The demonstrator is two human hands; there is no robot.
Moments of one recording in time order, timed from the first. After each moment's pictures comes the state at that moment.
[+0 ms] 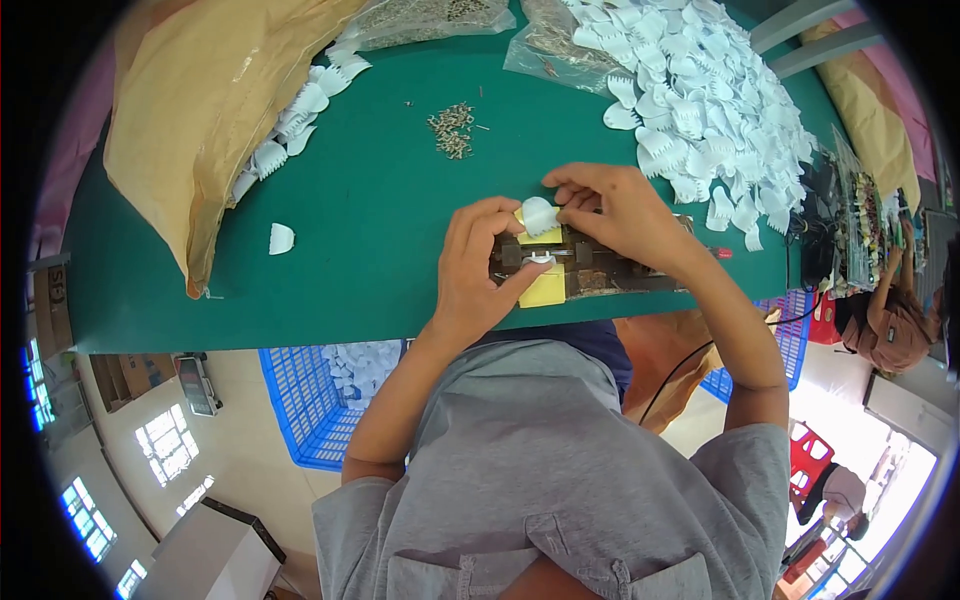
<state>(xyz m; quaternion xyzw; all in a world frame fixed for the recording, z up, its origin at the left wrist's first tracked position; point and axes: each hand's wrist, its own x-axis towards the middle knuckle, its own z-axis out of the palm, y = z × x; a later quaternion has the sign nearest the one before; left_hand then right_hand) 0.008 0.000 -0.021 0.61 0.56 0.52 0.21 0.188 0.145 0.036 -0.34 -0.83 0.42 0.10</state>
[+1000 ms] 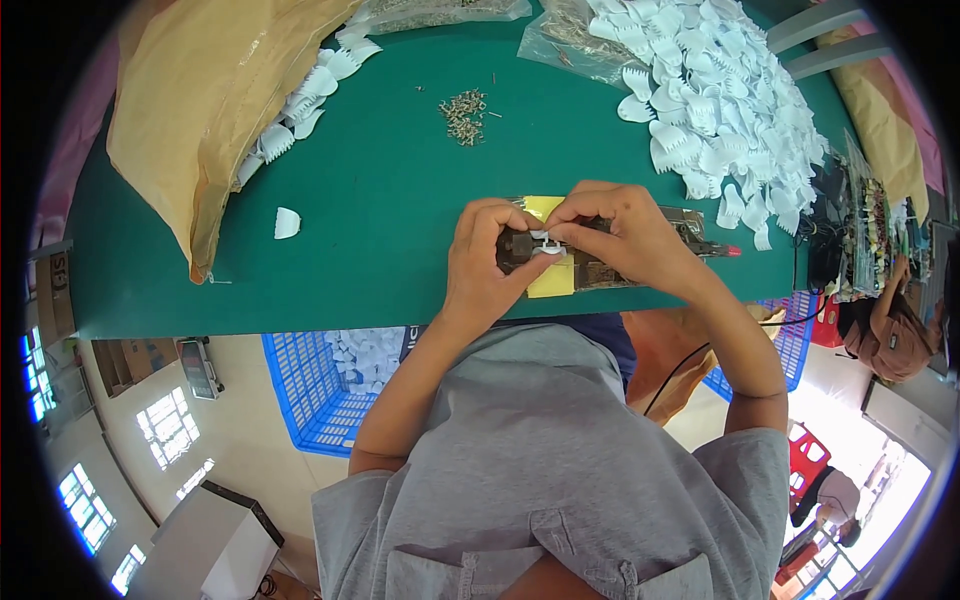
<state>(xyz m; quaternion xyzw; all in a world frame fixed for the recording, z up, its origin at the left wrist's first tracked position) 0.012 -0.006 -0.033 0.57 0.57 0.53 0.27 0.187 0.120 0.054 -0.31 -0.81 0.49 0.08</state>
